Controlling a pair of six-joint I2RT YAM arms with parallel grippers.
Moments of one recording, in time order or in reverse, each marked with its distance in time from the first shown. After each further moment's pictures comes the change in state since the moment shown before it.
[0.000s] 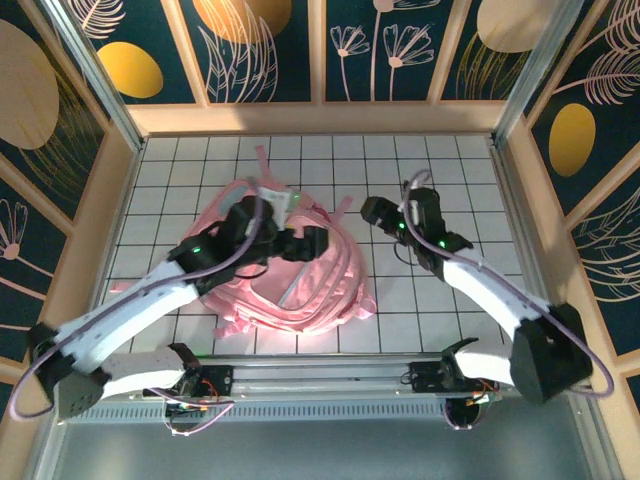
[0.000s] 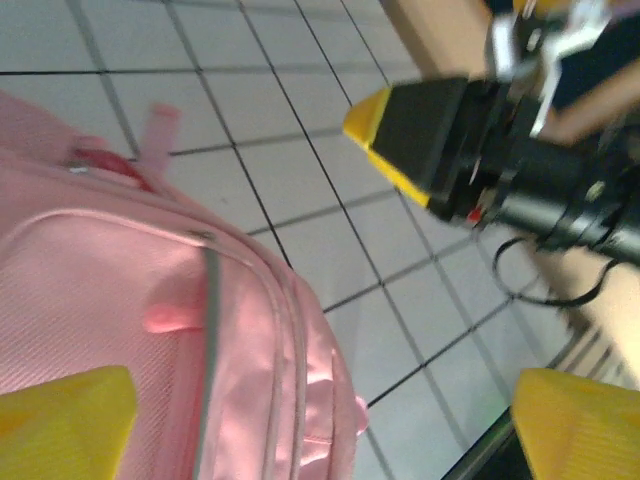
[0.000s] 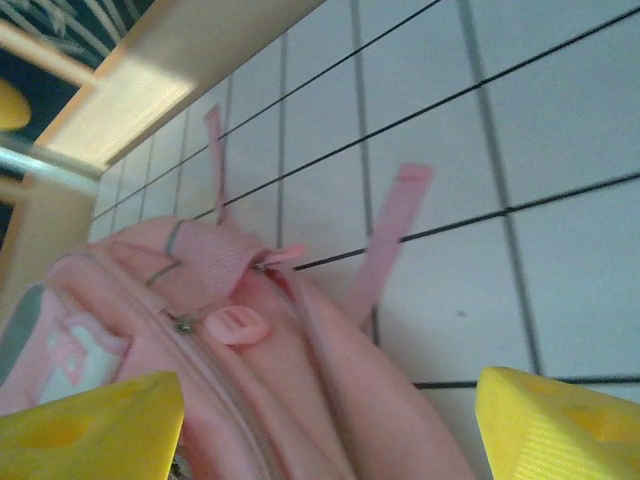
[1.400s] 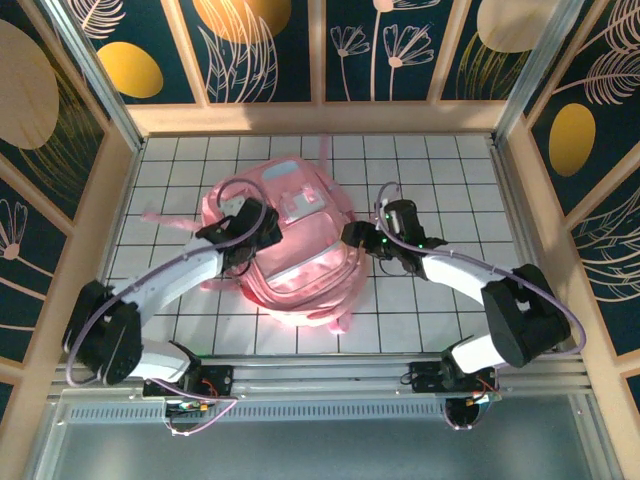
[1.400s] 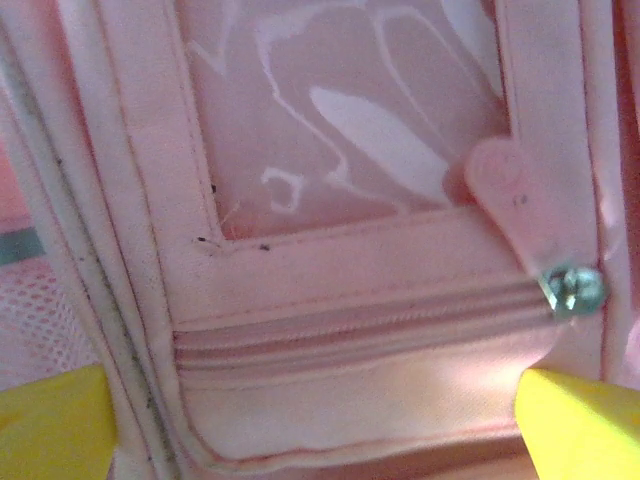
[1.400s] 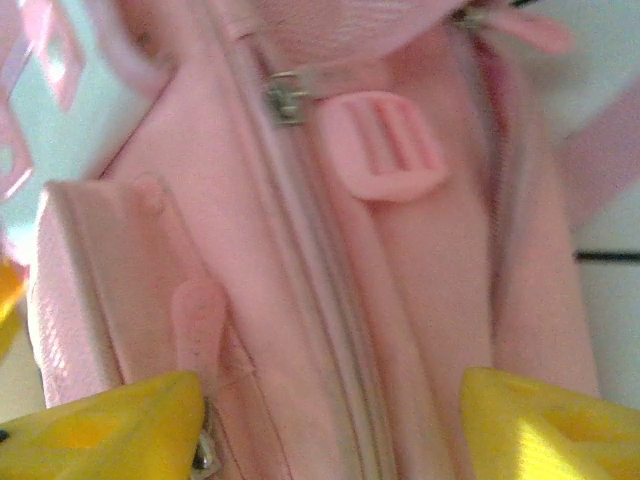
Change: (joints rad) left arm 0.234 0.333 -0.085 -0.043 -0.417 -0.200; right arm 0.075 0.157 -0.115 0.140 -0.234 0.014
